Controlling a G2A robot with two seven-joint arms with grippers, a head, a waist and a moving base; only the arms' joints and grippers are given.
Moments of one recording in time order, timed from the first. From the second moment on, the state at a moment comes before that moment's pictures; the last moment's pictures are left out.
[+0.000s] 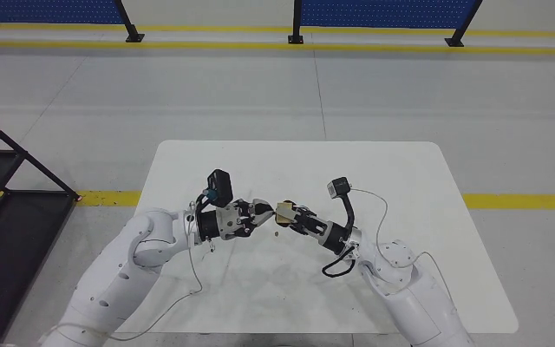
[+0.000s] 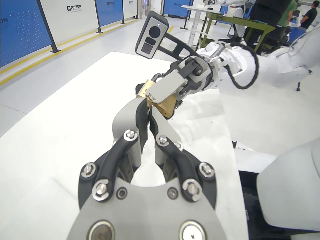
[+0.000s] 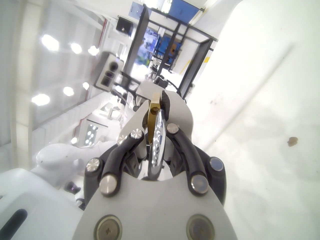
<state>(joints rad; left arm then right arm) 1.28 -0.94 -1.15 -1.72 0.71 -0.86 -0.24 -1.39 -1.20 1.09 -1.71 0.19 -0.31 0.62</state>
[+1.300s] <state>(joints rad) 1.34 -0.95 -1.19 -1.79 1.05 -0.86 -0.06 -1.39 -1.20 1.09 -1.71 0.19 -0.31 0.62</state>
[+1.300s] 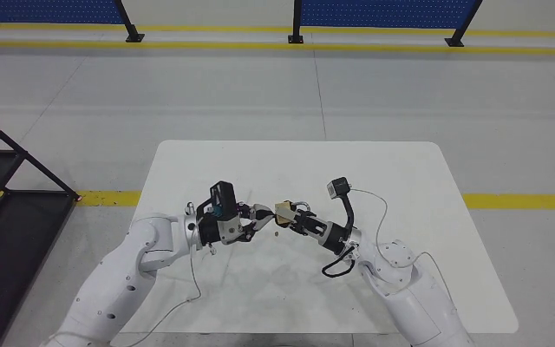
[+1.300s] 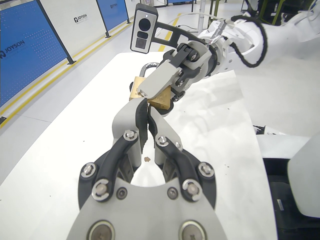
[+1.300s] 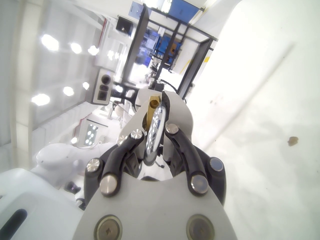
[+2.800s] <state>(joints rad) 1.41 -0.95 -1.21 -1.87 1.28 -0.79 0.05 -1.39 -1.20 1.09 -1.71 0.19 -0.31 0.62</state>
